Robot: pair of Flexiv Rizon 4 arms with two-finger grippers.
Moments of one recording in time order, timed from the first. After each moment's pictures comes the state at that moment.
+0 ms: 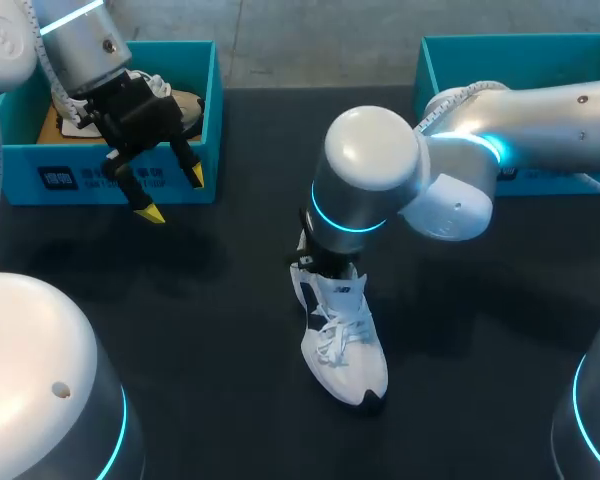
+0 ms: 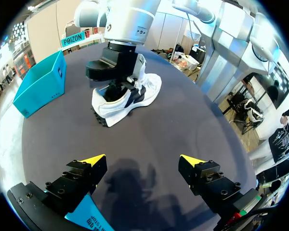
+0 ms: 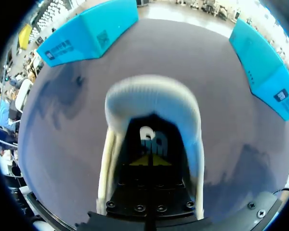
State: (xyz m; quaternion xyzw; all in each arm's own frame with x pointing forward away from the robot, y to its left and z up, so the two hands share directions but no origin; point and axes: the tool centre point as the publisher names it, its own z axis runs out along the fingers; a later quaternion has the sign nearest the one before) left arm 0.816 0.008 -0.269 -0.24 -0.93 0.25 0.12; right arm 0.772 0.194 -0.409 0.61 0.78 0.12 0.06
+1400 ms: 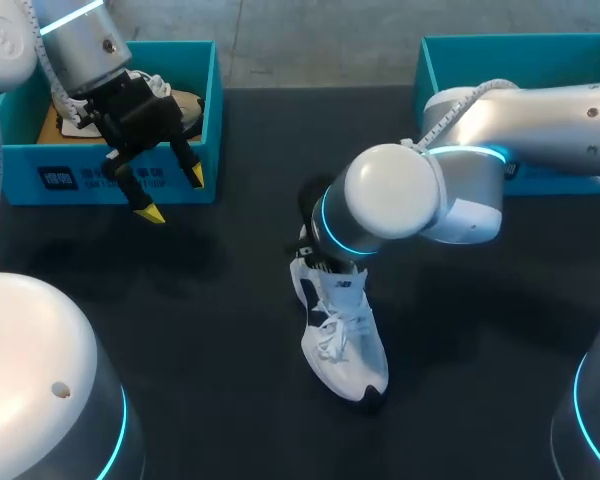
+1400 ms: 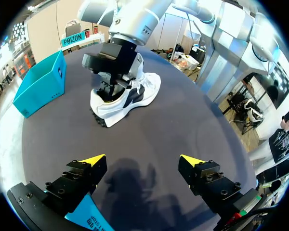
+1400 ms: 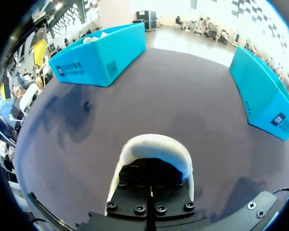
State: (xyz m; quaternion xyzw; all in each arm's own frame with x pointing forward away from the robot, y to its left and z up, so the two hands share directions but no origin) left arm 0.816 0.008 -0.269 -0.24 -0.93 0.25 0.12; right arm 0.819 0.204 -0.392 0.57 0.78 0.22 0.14
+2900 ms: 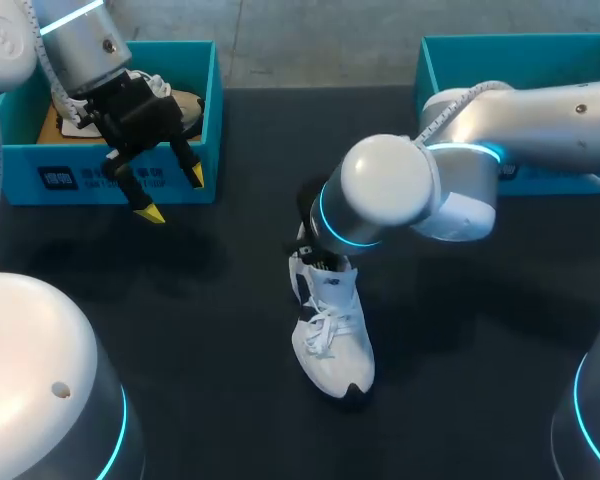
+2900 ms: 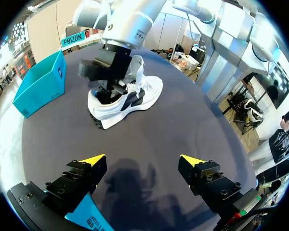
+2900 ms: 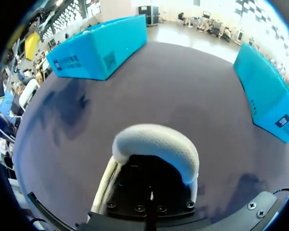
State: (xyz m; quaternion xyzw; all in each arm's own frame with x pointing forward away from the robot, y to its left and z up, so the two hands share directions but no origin) left arm 0.816 0.008 -0.269 -0.24 -0.93 0.25 0.12; right arm 0.825 0.204 -0.406 0.57 0.79 0.21 0.13
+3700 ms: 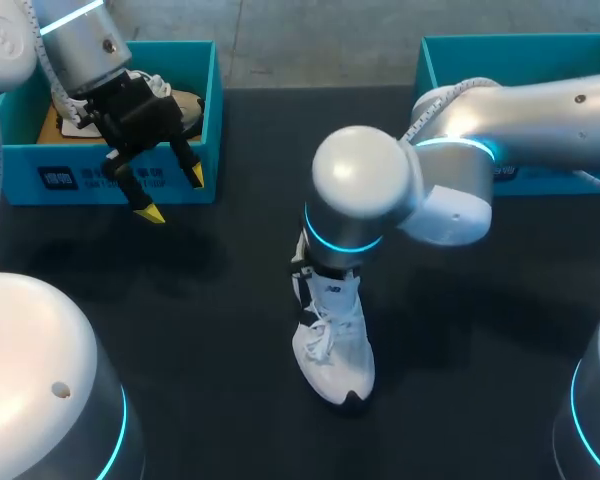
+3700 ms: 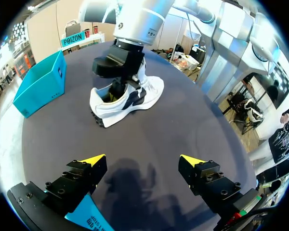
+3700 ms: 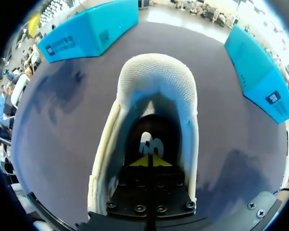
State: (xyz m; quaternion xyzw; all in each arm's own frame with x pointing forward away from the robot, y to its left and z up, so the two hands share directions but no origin) left arm 0.816 0.008 -0.269 -0.24 -0.93 0.25 0.12; right arm 0.770 0.189 -0.402 0.60 0.78 0.13 0.12
